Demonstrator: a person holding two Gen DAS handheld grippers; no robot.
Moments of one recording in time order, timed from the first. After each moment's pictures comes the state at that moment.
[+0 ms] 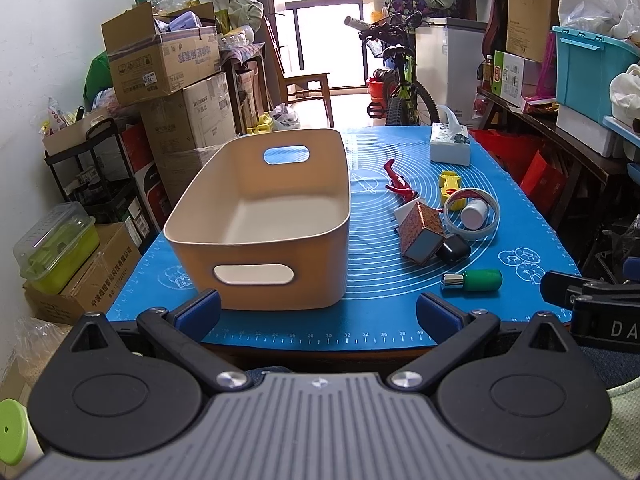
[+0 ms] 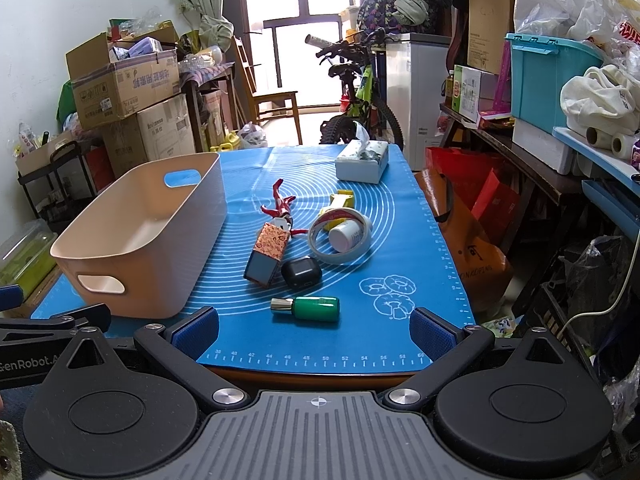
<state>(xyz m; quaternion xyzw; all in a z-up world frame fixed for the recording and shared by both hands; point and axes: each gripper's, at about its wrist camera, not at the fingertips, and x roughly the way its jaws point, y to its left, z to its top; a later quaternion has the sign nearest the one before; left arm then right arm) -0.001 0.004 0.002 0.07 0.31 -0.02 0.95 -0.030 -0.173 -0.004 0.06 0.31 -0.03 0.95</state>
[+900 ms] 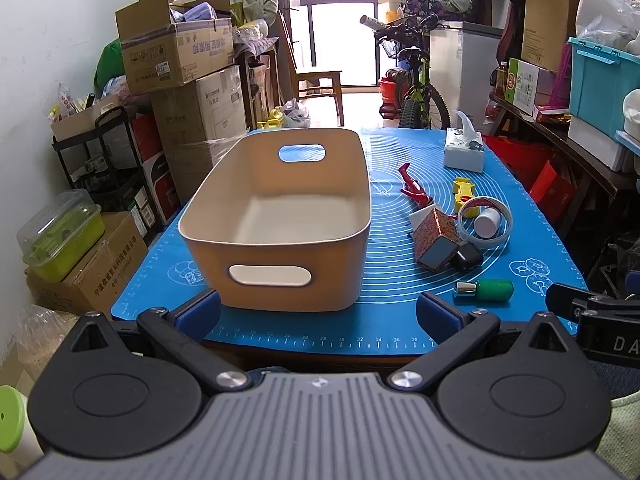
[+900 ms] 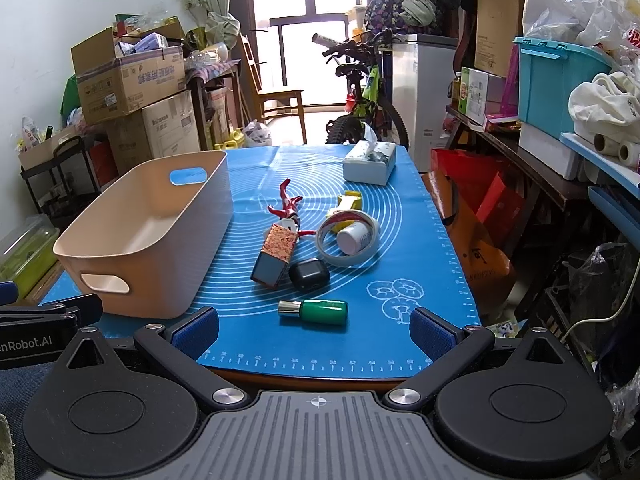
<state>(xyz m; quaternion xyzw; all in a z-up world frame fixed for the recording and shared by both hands) 0.006 0.017 0.005 0.05 0.31 -0.01 0.95 -0.024 -0.168 -0.004 0.05 0.31 -0.03 0.95</state>
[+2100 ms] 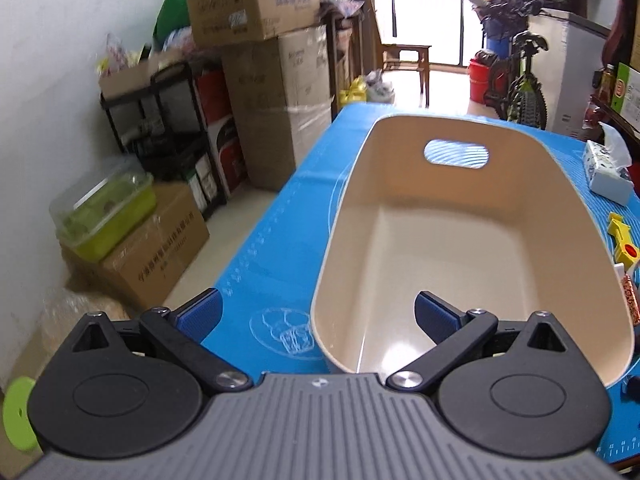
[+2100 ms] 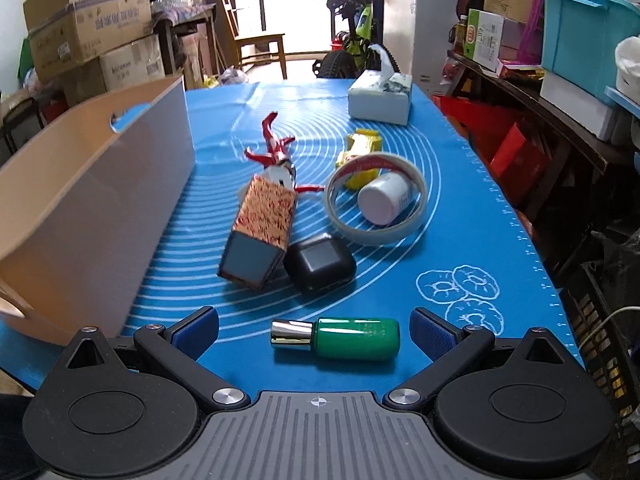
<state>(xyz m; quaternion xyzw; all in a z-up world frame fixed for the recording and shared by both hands) 0.159 0.135 -0.027 0.02 0.36 0.10 0.93 0.121 -0.143 -0.097 0.05 0.39 -0.06 0.92</state>
